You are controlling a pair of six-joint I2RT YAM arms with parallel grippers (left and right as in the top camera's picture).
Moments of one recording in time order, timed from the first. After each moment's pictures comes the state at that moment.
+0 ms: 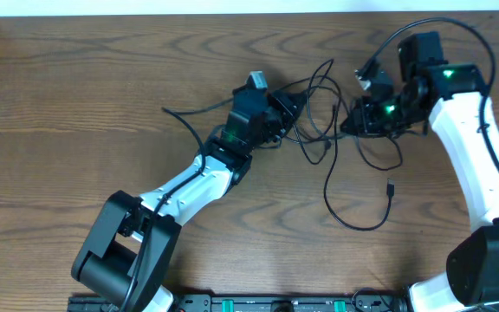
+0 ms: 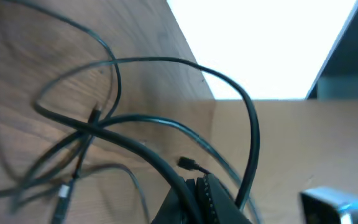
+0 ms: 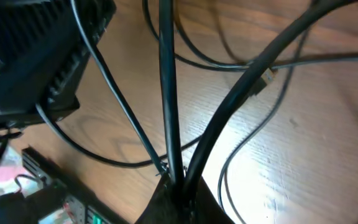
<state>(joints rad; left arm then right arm) -0.54 1.73 0.94 0.47 0.26 -1.47 0.12 1.70 1.49 -1.13 -0.56 0.00</state>
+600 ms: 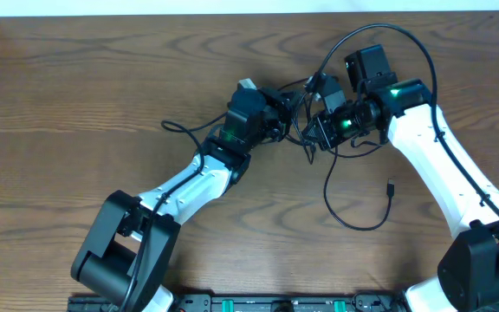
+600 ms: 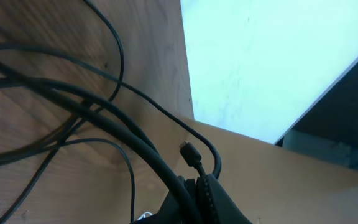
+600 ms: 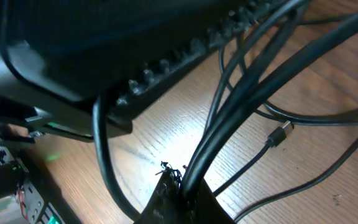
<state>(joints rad) -0.53 1.73 0.94 0.47 0.20 -1.76 0.31 1.70 1.41 -0.92 -0.53 -0.11</state>
